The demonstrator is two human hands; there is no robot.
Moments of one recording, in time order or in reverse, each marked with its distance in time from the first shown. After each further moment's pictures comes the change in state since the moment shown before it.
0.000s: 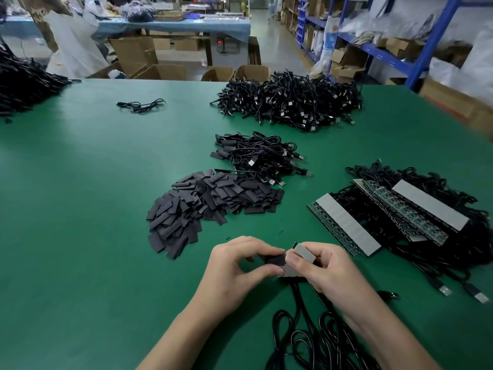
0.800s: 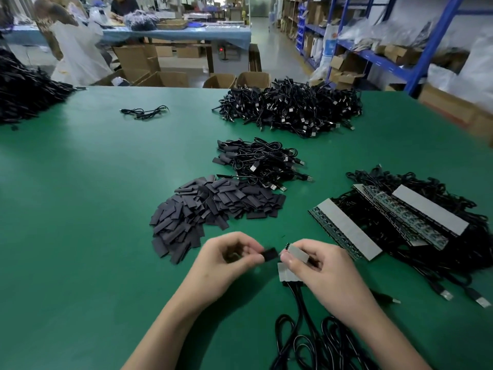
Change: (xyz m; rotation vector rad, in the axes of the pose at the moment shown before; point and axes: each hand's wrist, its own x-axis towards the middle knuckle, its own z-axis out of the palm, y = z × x) left_hand 0.007 -0.010 -0.027 -0.283 -0.092 -0.284; right_hand 0.003 -0.002 0.005 -0.422 0.148 -0.113
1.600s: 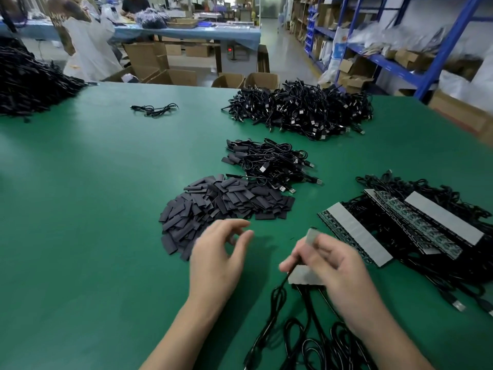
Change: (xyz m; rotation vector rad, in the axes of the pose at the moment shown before) left_hand 0.000 -0.003 0.005 0.515 0.532 0.110; right_hand -0.001 -0.017 0.006 0.329 -0.012 -0.105
